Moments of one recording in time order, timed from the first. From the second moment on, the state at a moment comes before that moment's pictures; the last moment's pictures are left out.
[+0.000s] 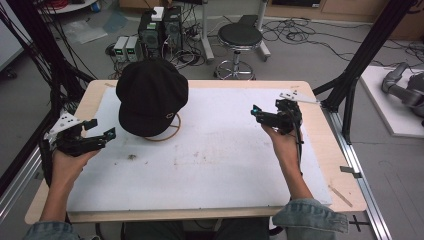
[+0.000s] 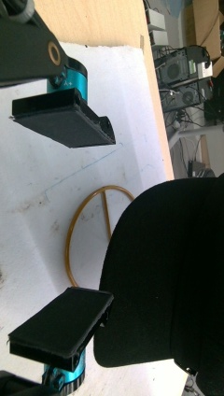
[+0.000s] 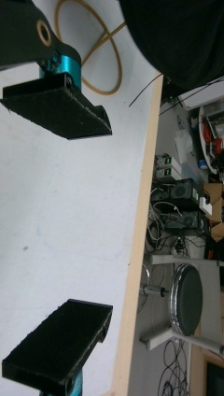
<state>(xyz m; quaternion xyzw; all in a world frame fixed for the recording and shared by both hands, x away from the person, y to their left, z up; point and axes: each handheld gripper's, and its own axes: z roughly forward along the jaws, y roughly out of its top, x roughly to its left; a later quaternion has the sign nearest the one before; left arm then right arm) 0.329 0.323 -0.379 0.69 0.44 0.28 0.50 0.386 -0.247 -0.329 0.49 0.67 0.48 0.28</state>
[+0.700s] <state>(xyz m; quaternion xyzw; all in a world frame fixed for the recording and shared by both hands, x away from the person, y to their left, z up) 0.329 0.324 -0.381 0.69 0.45 0.29 0.50 0.350 -0.287 -0.378 0.53 0.65 0.46 0.28</state>
